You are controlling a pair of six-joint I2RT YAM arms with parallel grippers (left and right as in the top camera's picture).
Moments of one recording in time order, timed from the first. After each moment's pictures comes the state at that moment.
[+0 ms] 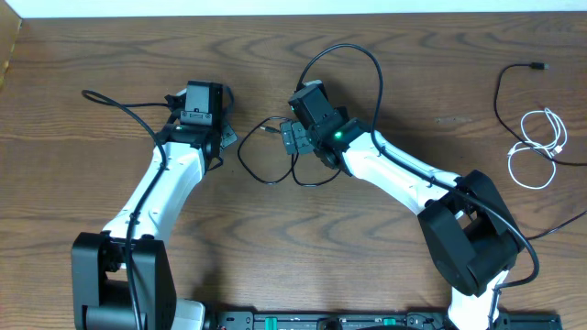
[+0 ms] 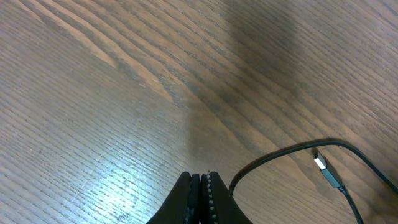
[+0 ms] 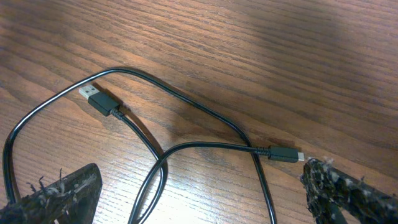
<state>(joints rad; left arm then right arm) -0.13 1.61 1.06 -0.53 -0.22 -0.63 0.68 1.98 1.38 -0.34 0.18 0.35</state>
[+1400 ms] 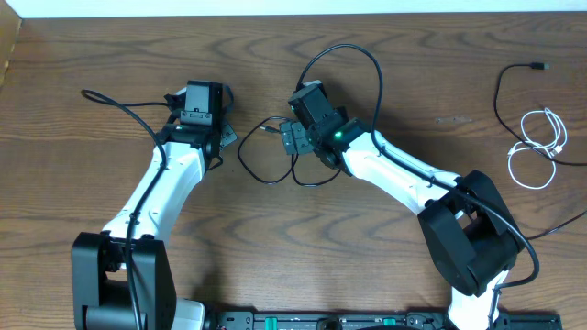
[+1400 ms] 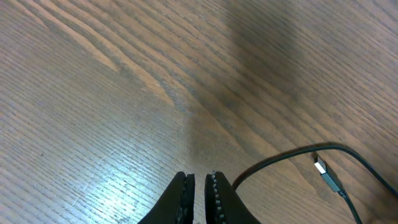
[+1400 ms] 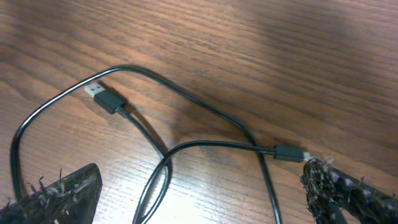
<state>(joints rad) -0.13 1.61 1.06 -0.52 -0.23 -0.63 0.68 1.98 1.38 -0.33 0.15 0.35</state>
